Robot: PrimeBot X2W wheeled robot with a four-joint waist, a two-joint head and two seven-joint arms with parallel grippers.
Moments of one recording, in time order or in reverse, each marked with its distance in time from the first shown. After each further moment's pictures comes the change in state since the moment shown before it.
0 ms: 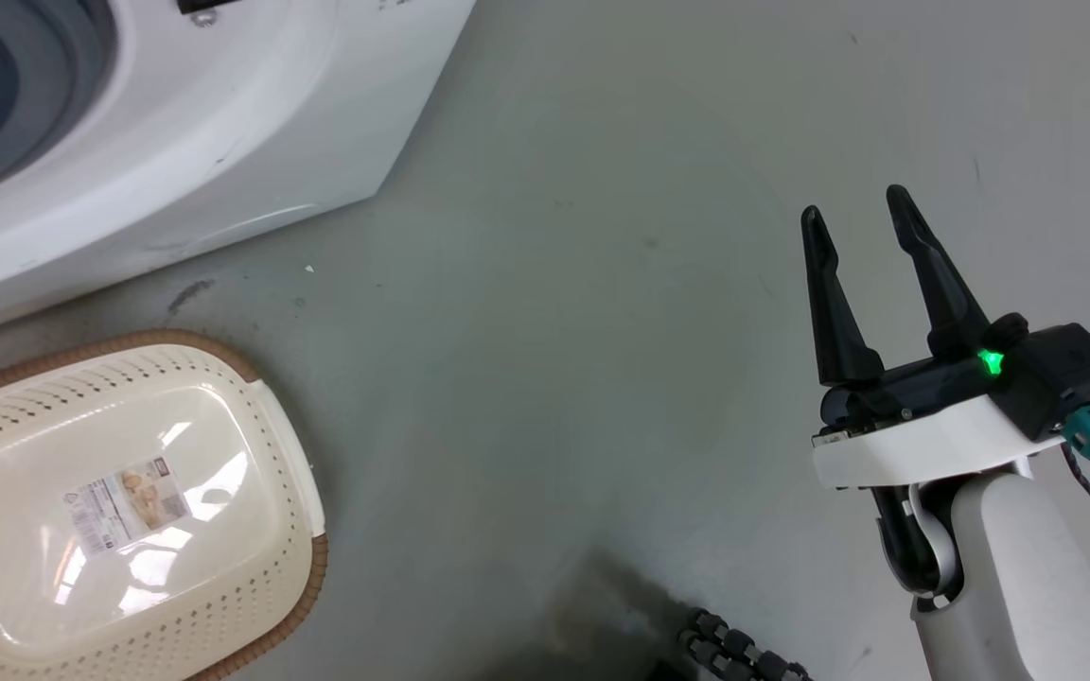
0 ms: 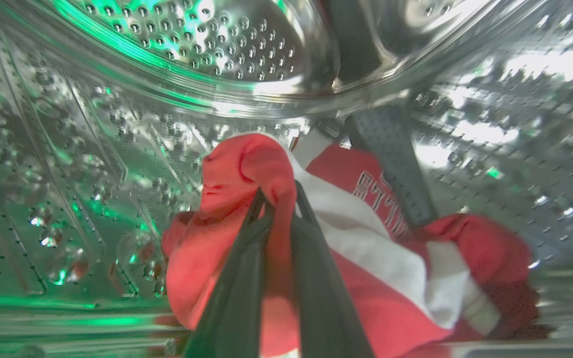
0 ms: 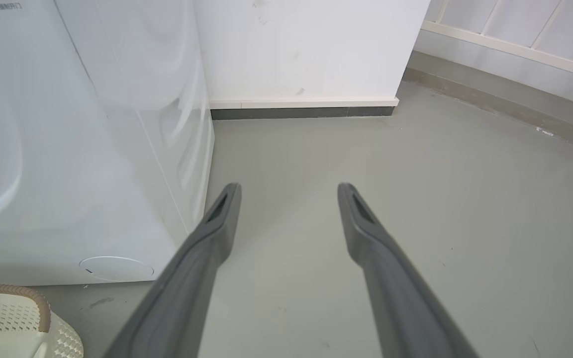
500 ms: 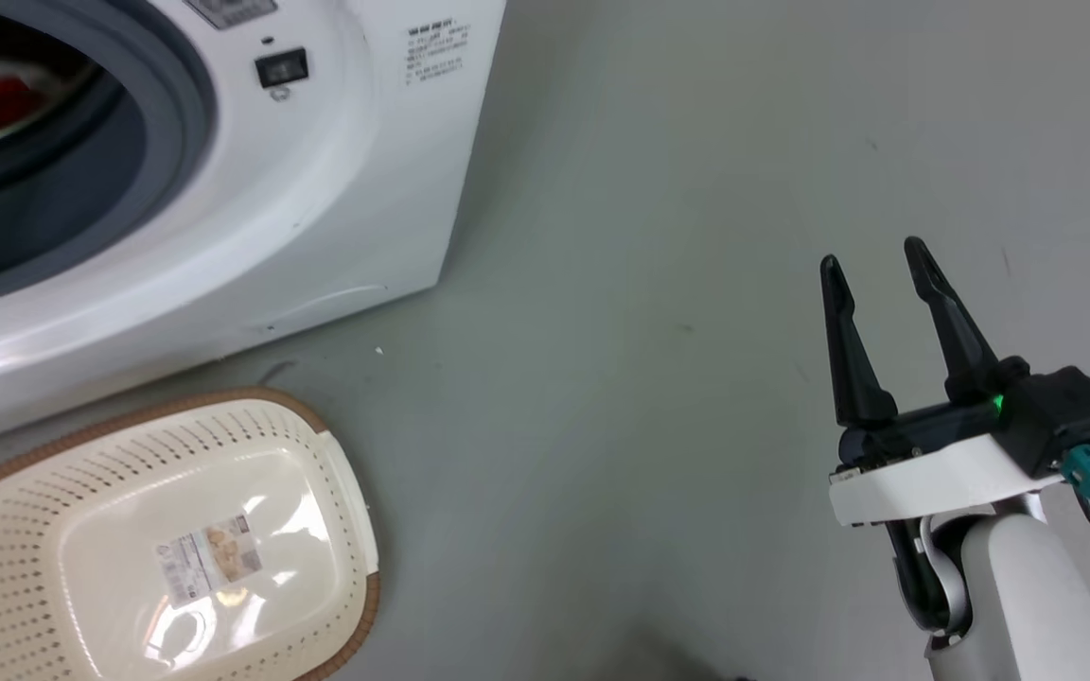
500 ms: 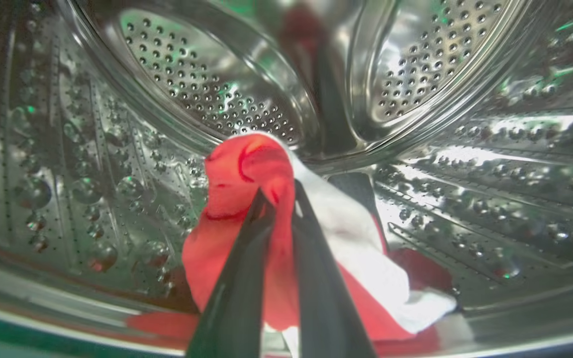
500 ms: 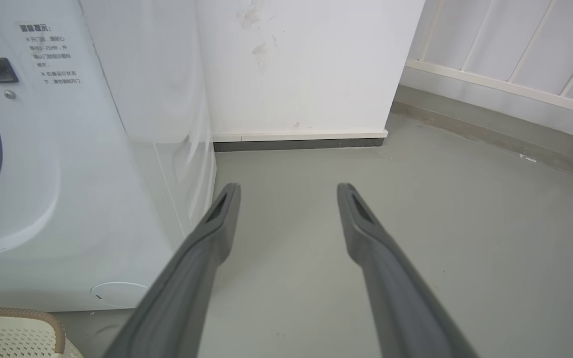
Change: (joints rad) left arm 0.157 -0.140 0.053 0.178 -0.105 0.044 -0.457; right arm 0.064 0.000 -0.043 0.008 -0.058 0.000 0.000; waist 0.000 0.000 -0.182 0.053
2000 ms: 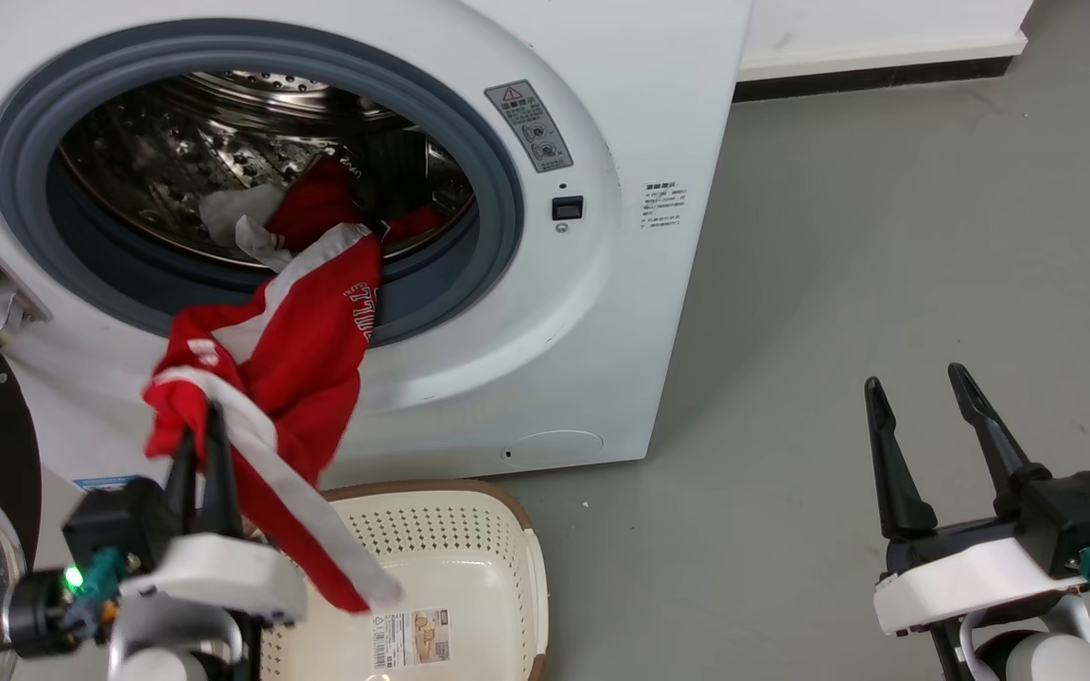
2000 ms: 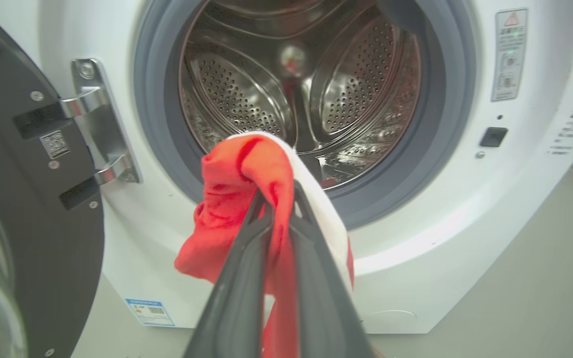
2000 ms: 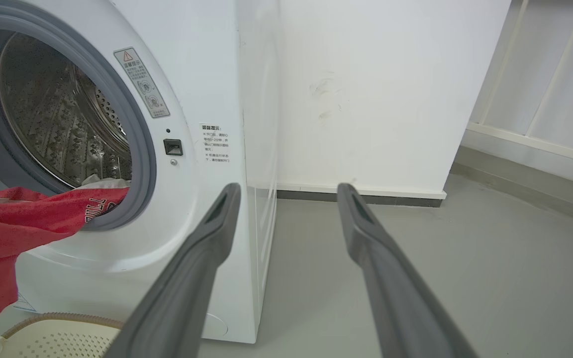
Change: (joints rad) left arm 0.935 -0.346 -0.099 -0.768 -0.099 0.082 -0.072; right arm 0.248 0.000 -0.090 -0.143 -0.112 0.000 0.120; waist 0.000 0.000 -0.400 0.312
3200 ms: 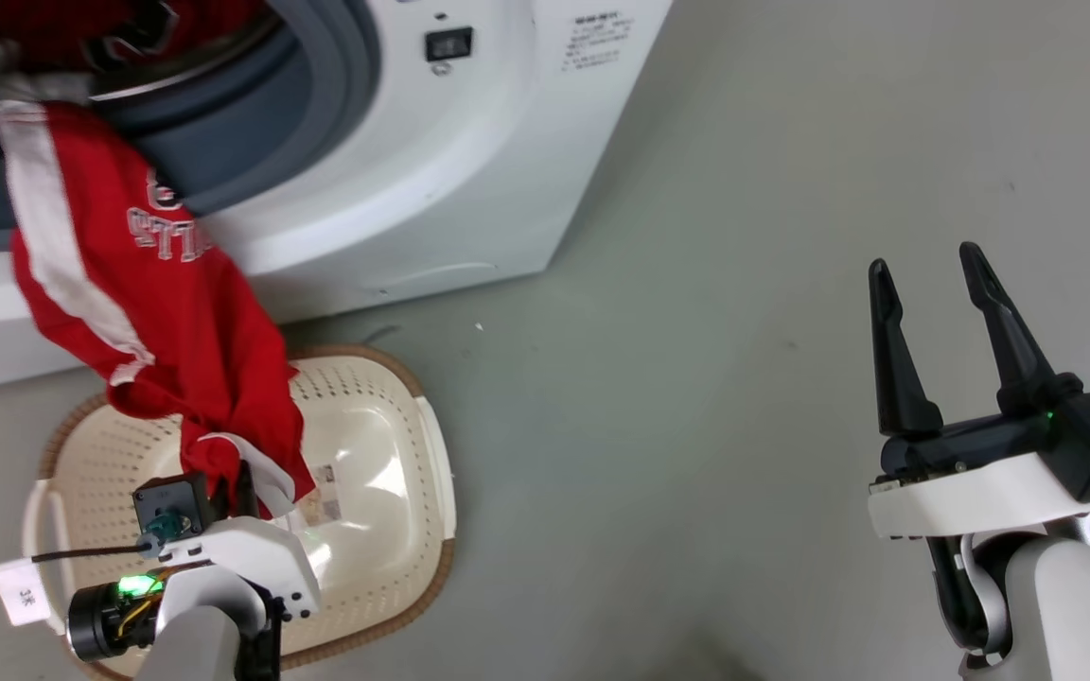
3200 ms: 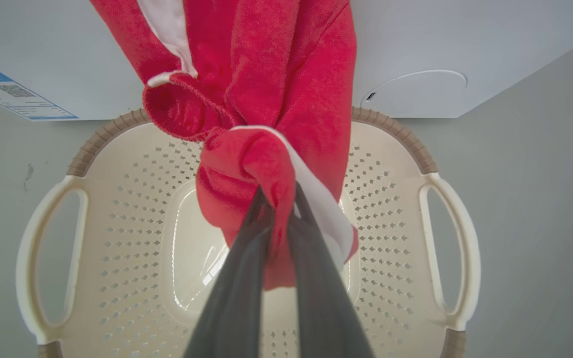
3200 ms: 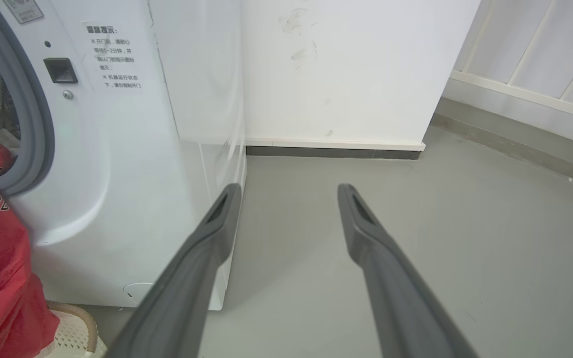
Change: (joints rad) left arm -0.239 -0.045 -0.037 0.687 -0.061 -0.033 -0.112; right arm -0.163 0.000 0.022 -0.001 0.042 0.000 -0.054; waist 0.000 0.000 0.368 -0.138
